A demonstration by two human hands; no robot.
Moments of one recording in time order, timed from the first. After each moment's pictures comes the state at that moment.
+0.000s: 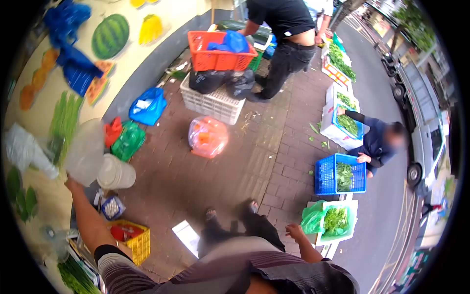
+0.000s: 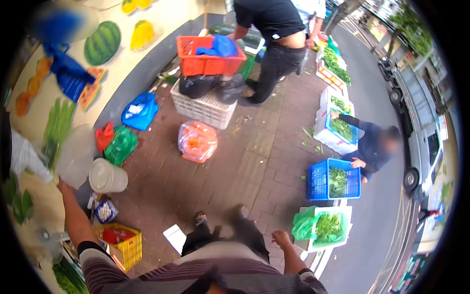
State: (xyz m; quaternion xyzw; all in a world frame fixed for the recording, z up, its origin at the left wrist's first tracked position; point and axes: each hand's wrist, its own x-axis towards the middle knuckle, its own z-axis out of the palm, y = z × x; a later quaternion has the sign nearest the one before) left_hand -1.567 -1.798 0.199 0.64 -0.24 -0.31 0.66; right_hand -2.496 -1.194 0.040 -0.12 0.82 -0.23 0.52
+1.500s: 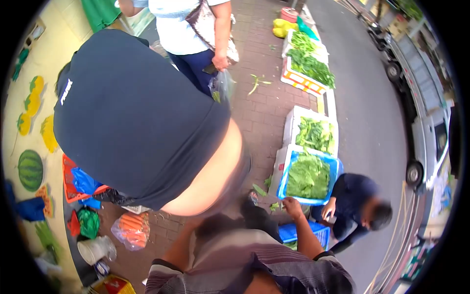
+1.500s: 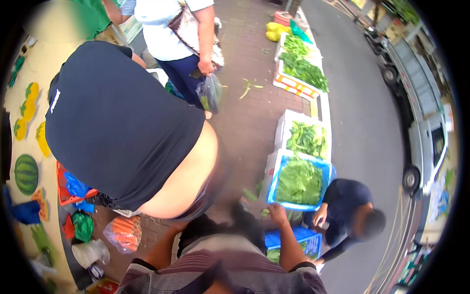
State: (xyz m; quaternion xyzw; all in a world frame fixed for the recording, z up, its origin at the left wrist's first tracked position) left_hand -3.040 -1.937 -0.075 0.40 -0.80 -0.45 -0.03; right_hand -3.515 -1.702 0.007 -0.17 0.84 -0.29 0.43
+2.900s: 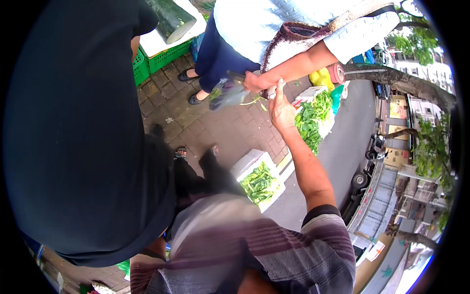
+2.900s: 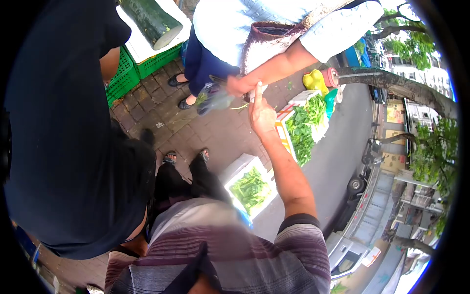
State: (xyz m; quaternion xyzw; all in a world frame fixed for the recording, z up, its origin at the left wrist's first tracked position) left_hand -3.260 -1.956 -0.095 0.73 -0.18 -0.66 0.05; right_hand -3.701 -2.403 0.197 -0.78 0.62 0.01 -0.08
